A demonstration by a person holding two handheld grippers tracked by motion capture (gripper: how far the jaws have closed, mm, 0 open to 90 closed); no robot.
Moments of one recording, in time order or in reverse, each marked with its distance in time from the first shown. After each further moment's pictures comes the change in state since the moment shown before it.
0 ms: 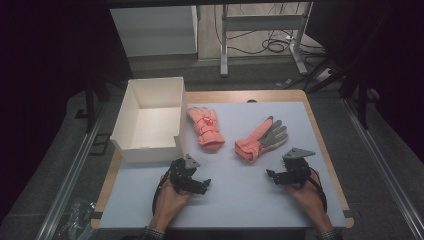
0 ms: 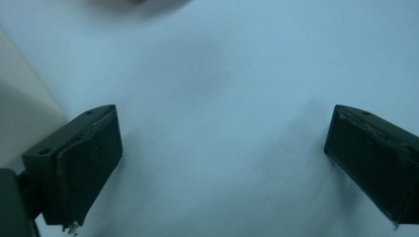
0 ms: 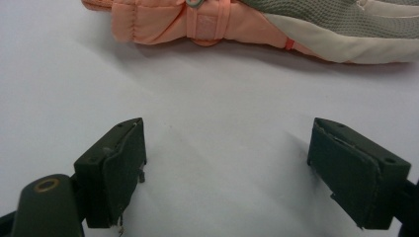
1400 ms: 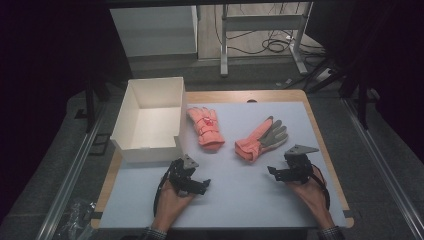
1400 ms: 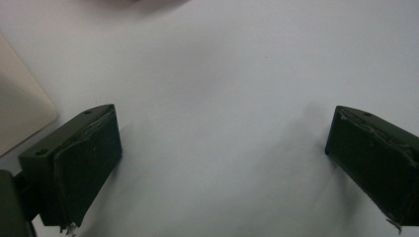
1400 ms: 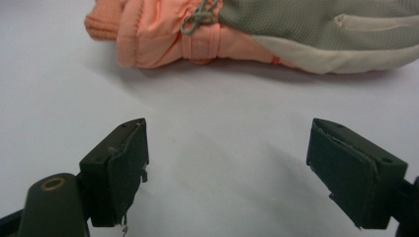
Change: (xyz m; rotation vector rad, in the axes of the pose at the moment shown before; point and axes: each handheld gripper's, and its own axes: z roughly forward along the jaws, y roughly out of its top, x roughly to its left) left arm -0.003 0.000 0.001 0.008 0.023 0.026; right arm -0.001 0.012 -0.011 -0.006 -0.001 0.065
